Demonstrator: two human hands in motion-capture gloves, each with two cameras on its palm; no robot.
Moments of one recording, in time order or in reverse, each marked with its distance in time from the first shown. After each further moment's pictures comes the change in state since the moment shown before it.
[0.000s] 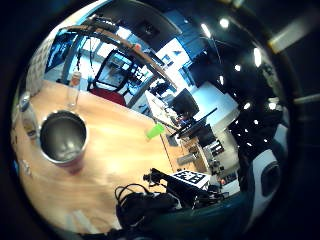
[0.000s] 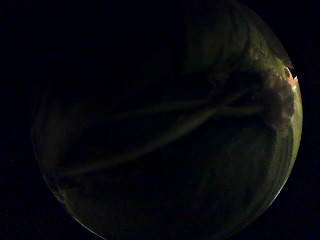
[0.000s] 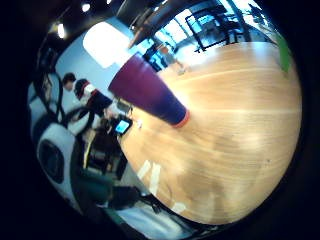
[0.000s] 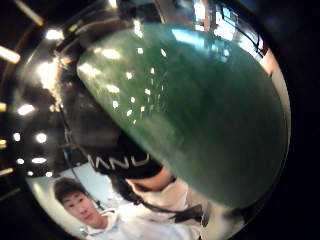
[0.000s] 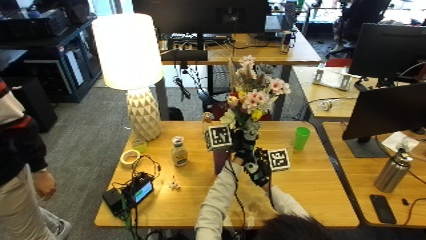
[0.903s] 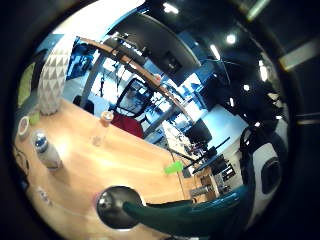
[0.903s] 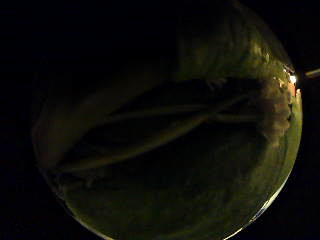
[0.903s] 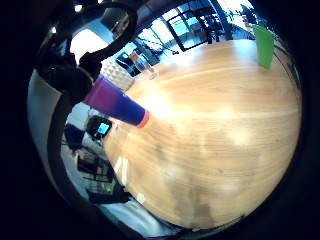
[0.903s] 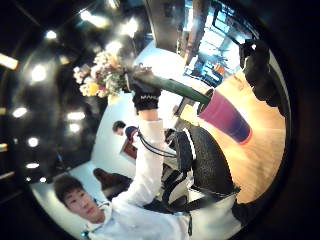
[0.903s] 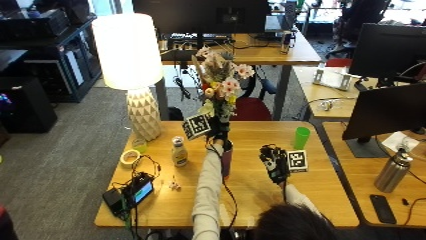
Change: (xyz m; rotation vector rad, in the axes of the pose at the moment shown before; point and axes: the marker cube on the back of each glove) left arm -0.074 -0.115 -0.078 0.266 -0.168 0.071; right arm 0.050 -0.014 -0.085 -0.002 0.240 -0.075
